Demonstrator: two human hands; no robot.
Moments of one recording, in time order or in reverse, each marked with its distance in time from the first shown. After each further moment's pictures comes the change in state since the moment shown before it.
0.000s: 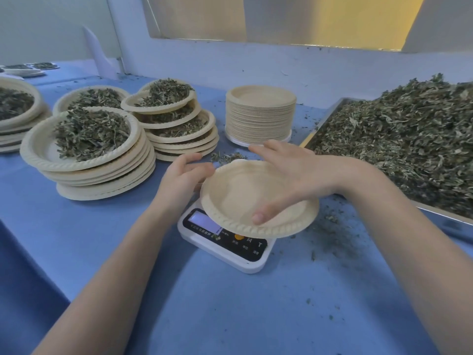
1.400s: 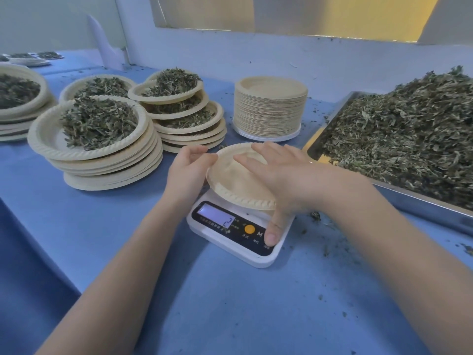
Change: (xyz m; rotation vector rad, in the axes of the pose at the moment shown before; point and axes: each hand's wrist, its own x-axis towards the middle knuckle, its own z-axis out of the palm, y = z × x) left_hand 0.002 -0.001 0.005 -0.054 0.155 -0.011; right_hand 0.012 -0.039 0.016 -0.278 -0.066 0.018
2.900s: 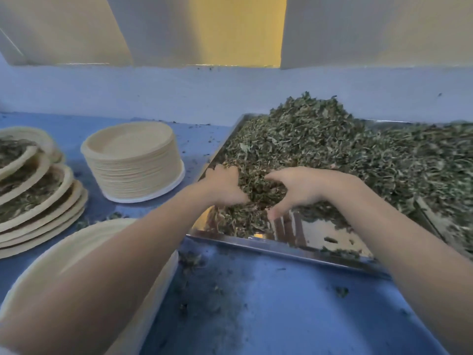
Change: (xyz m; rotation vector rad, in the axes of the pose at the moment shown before) left_hand 0.062 0.040 0.283 1.384 -0.799 0.372; right_hand -0.039 0.261 0.033 0.304 0.029 0.396
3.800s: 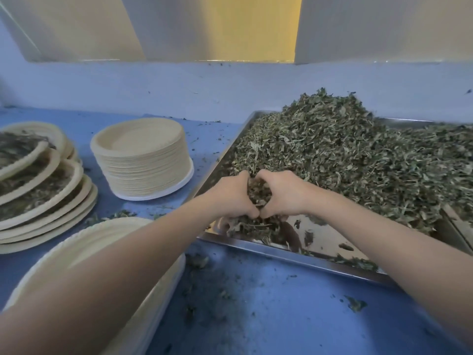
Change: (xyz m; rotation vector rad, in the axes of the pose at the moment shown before) left_hand -0.029 0.009 0.003 -0.270 -0.004 0.018; right_hand 0.020 -0.031 0.021 0.330 0.144 -0.076
